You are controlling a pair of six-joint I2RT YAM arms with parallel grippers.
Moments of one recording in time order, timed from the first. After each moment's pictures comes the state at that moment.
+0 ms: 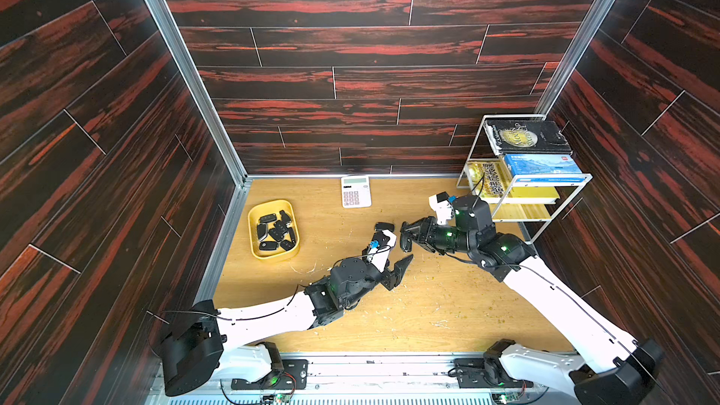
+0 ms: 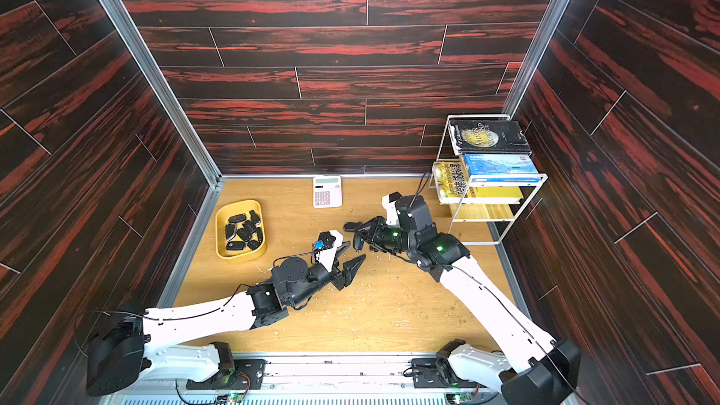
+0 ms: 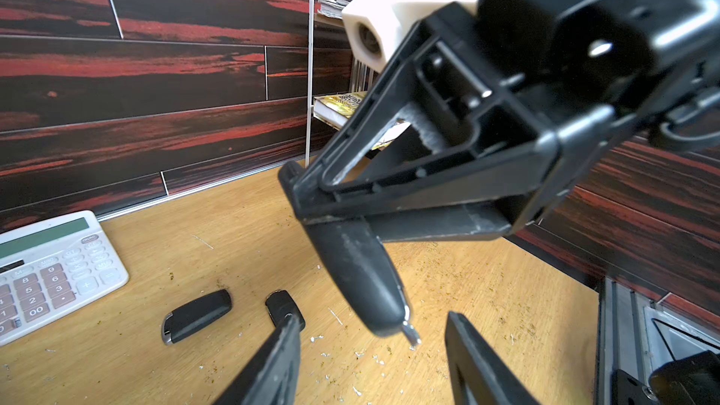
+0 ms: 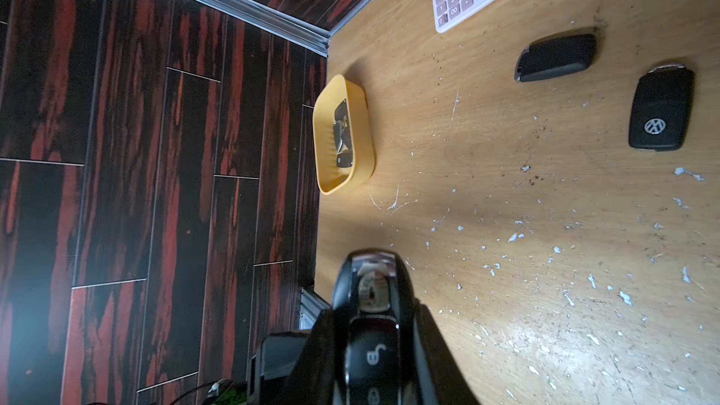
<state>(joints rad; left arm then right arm) -1.04 1.29 0.71 0.51 -0.17 -0.17 0.59 1.16 1.13 -0.50 -0.39 0.94</state>
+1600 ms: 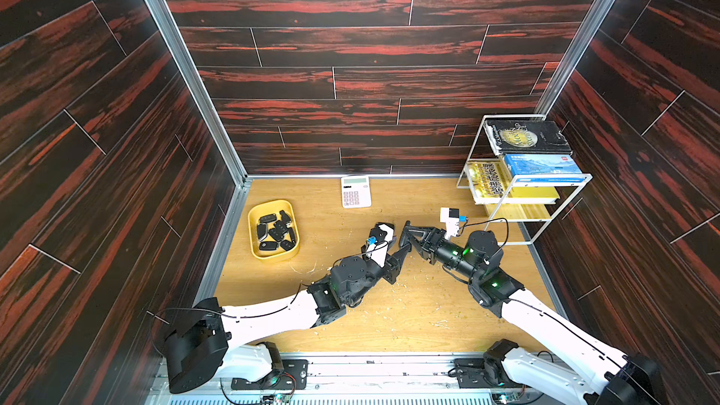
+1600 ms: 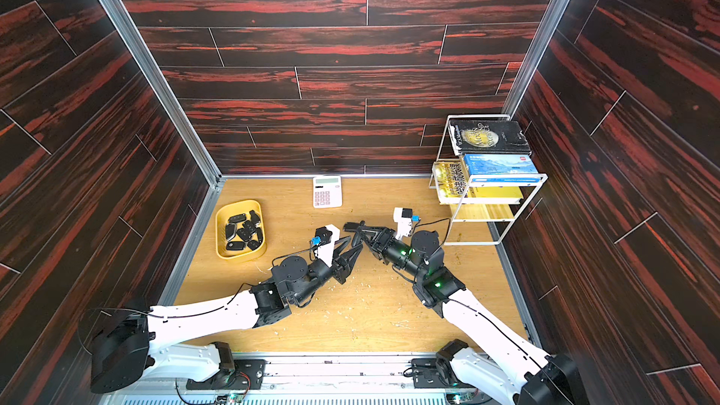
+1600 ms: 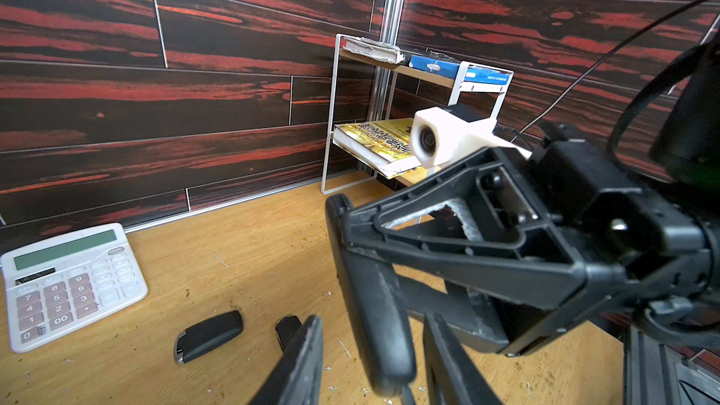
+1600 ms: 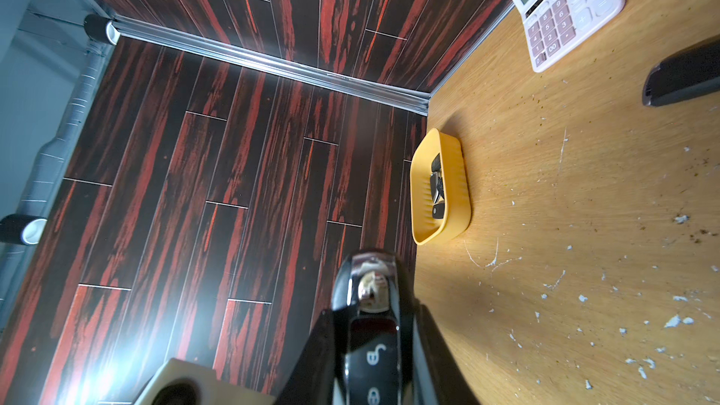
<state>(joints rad) -1.04 1.31 0.72 0.59 -0.24 -0.18 0.59 1.01 0.63 0.32 -0.38 1.30</state>
